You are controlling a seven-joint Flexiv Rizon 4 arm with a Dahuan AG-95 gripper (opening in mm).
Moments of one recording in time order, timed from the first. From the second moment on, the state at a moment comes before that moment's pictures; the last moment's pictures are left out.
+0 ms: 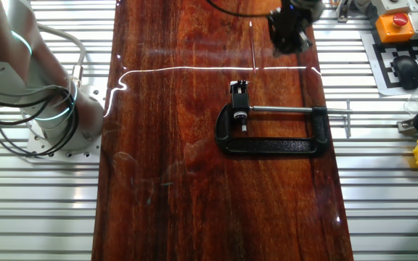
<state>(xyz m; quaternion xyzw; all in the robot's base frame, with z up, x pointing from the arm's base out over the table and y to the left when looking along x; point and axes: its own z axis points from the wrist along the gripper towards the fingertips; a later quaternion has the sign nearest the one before) 0.527 0.137 0.140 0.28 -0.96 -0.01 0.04</state>
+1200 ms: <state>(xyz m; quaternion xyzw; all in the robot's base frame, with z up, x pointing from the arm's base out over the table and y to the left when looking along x) 0.515 0.184 0.104 0.49 -0.87 -0.01 0.03</state>
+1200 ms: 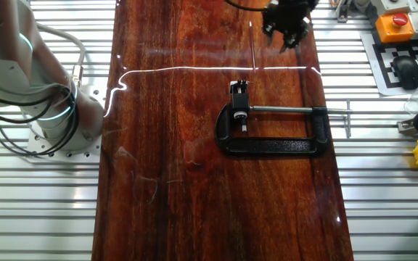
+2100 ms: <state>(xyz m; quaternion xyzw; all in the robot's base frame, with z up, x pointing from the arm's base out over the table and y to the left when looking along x) 0.510 0.200 0.092 0.55 -0.84 -0.01 0.04</state>
